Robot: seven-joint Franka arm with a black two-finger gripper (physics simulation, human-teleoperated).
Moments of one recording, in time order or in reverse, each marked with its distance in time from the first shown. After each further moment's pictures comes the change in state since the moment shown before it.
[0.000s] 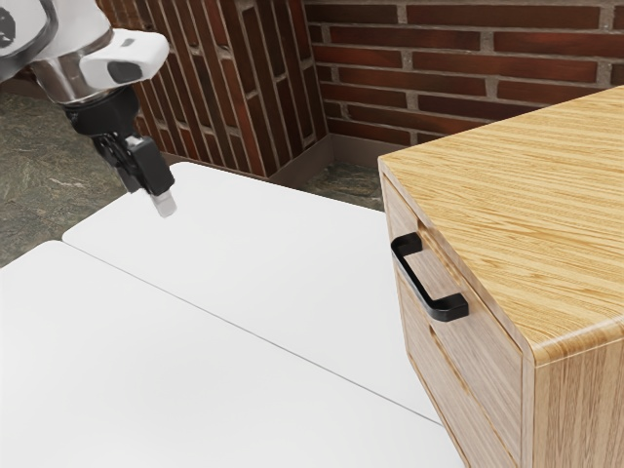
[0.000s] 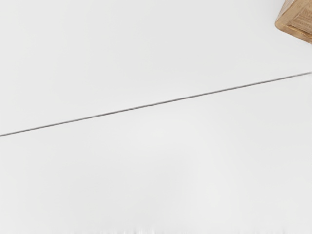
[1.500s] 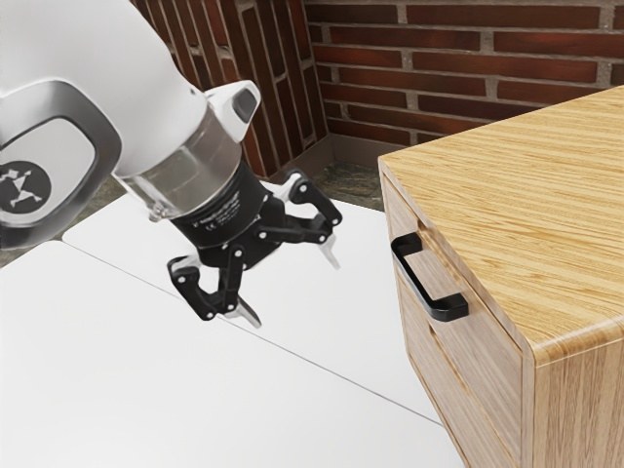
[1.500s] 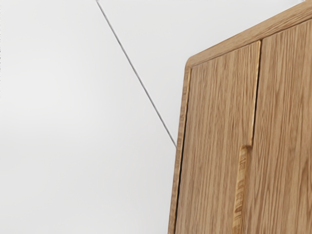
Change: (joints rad) arm -0.015 -0.287 -0.455 -0.502 -0.118 0.409 -1.653
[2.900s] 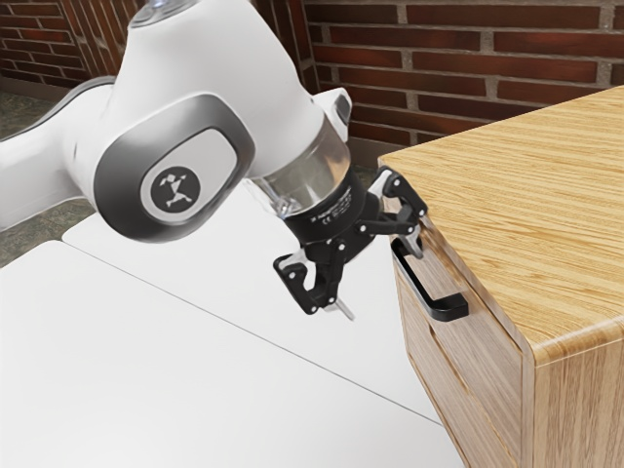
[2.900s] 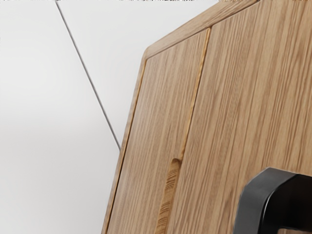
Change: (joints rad) arm 0.033 0.230 -0.083 0.122 0.031 0.124 -0.158
